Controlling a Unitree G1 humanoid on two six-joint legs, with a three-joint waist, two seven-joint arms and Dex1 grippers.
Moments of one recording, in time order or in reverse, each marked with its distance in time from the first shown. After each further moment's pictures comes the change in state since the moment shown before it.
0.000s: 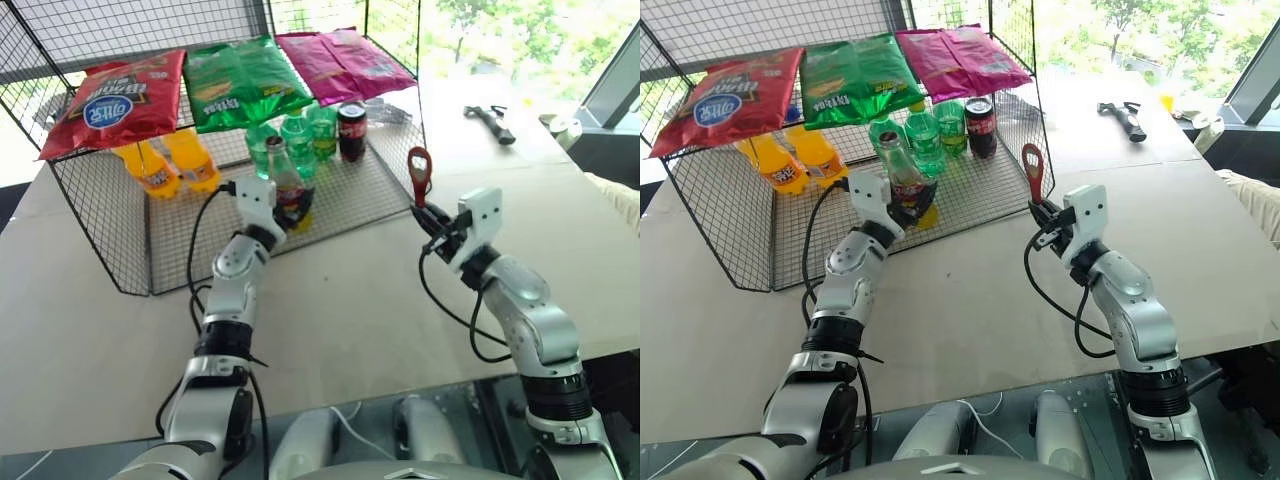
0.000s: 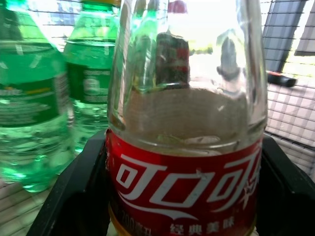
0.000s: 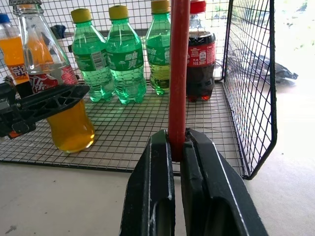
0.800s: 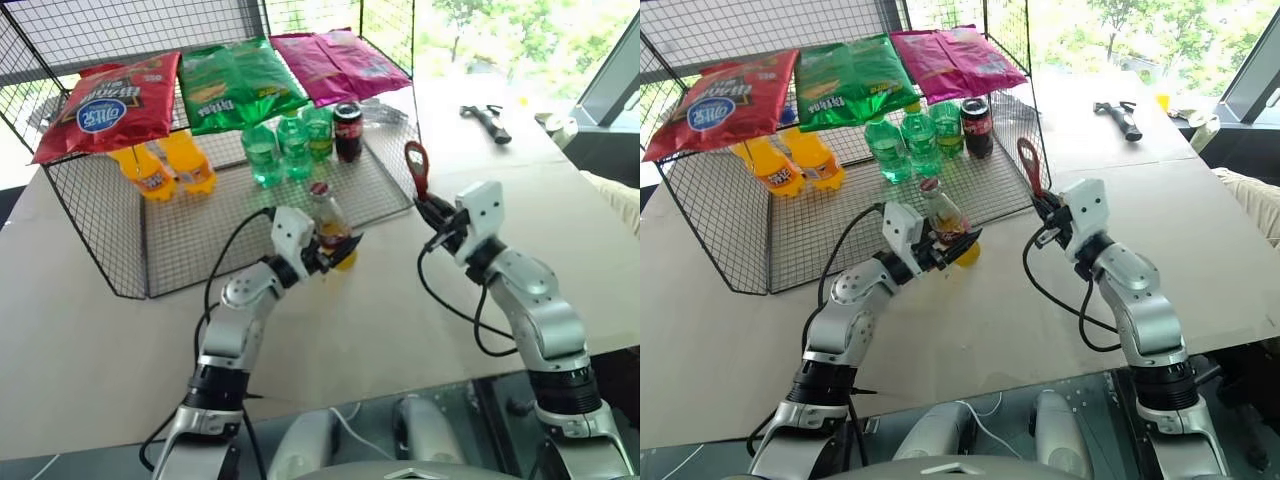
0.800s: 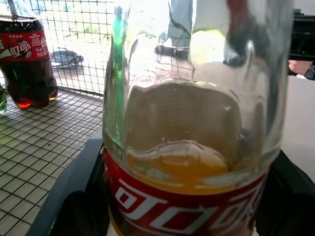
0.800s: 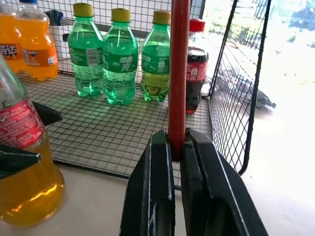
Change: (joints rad) left arm 0.203 0.049 -0.157 -0.371 -0.001 0.184 -0.159; right arm -0.051 -0.081 0.057 -0.001 -0.134 -0.095 0.046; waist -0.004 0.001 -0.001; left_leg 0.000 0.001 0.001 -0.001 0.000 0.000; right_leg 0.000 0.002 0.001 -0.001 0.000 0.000
